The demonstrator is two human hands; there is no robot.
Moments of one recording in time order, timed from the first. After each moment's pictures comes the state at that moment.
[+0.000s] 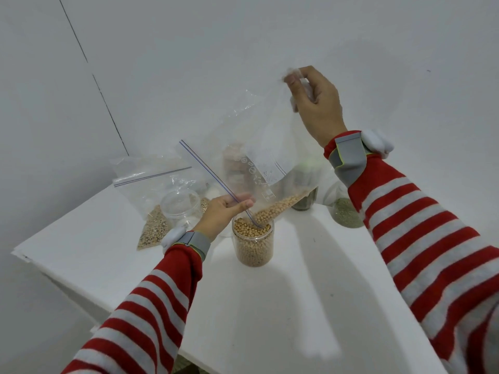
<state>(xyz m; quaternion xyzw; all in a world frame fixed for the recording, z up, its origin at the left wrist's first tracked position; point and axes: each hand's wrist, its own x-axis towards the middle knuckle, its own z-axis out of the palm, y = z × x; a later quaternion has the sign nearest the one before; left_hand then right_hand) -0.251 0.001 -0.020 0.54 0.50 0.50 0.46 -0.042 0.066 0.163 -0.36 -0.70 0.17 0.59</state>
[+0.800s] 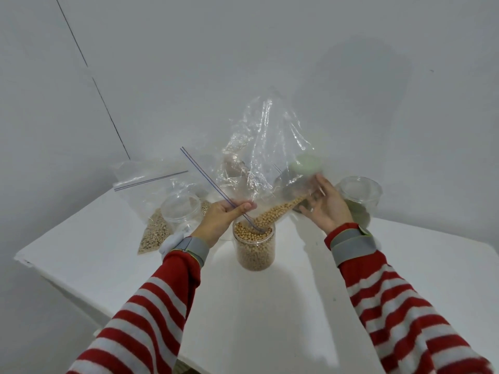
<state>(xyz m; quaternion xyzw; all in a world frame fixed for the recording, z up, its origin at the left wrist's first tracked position) -0.251 -0.006 -0.017 0.53 0.48 0.52 0.47 -0.008 0.053 -0.004 -0.28 -0.24 0.73 0.57</state>
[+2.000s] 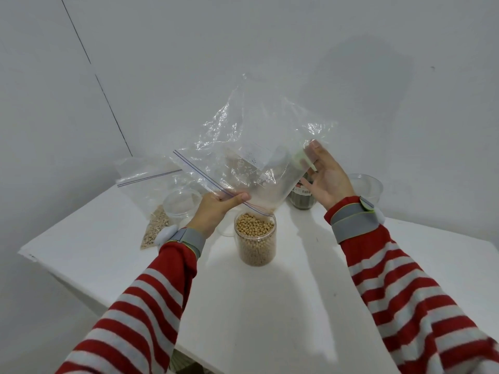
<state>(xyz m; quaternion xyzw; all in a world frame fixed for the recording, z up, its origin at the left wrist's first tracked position) -0.258 -0.013 0.003 0.51 0.52 0.52 0.45 -0.017 0.057 0.045 -0.30 -0.34 0.66 0.59</state>
